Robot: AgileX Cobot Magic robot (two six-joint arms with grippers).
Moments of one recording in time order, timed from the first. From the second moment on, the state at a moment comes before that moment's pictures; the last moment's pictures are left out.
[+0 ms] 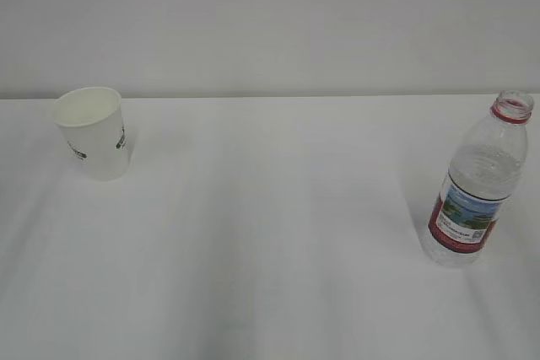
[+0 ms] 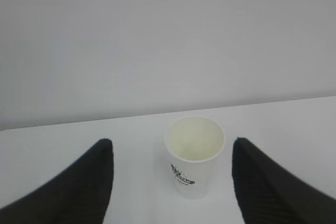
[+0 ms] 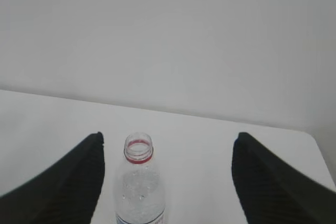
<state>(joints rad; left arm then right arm) -0.07 0.78 -0.55 0.07 0.09 -0.08 0.19 0.43 -0.59 -0.16 0.46 0.07</state>
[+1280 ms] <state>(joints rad) -0.11 1.22 -0.41 0.09 -0.52 -0.08 0.19 0.75 -0.24 -0.16 -0.23 0.07</state>
